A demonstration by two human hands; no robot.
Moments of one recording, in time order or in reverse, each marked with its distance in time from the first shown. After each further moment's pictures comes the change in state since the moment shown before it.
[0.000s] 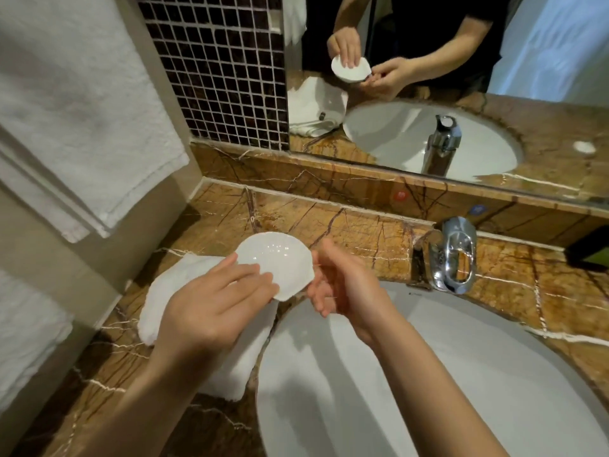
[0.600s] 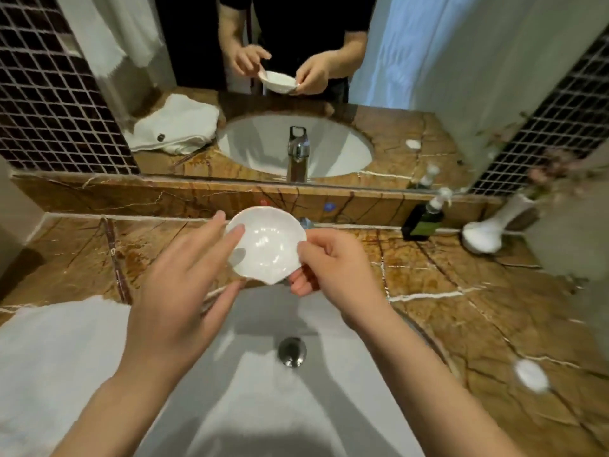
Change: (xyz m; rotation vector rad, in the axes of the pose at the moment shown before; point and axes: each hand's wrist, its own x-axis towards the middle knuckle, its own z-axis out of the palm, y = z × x) left_hand 0.113 0.102 0.035 -0.361 -0.056 -0.121; right_hand -0.099 -0.072 -0.108 -0.301 0.390 -0.243
